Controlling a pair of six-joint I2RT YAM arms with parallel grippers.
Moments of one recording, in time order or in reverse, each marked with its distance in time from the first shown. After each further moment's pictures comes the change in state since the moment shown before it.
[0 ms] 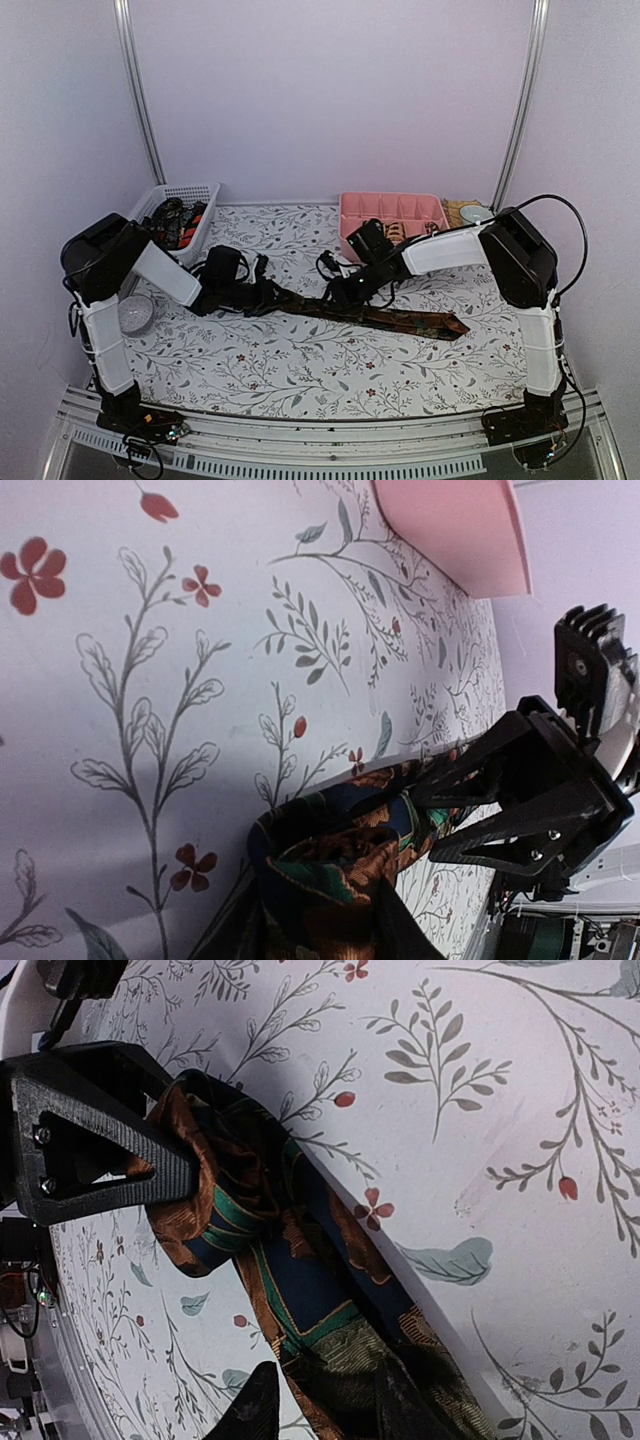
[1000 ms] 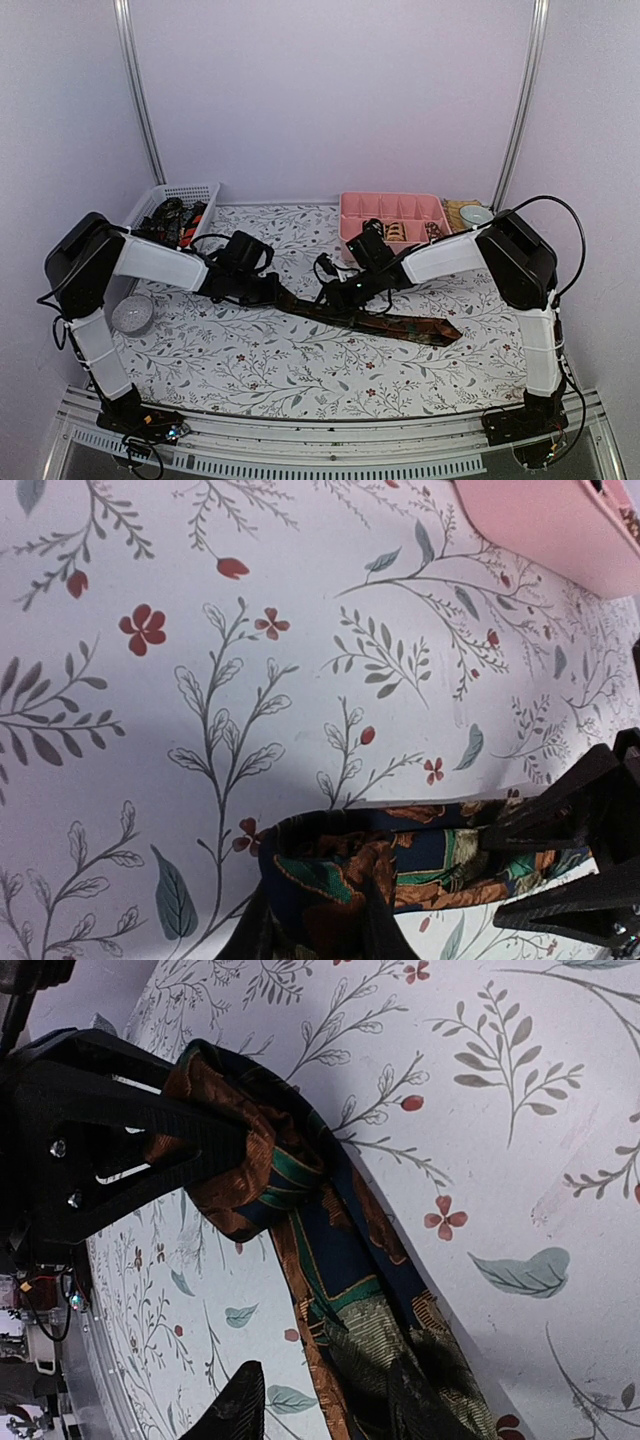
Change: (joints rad) left arm -0.126 -0.139 0.167 -0.522 -0.443 0.166; right arm 0.017 -0.002 -0.066 0.127 -0.031 0.086
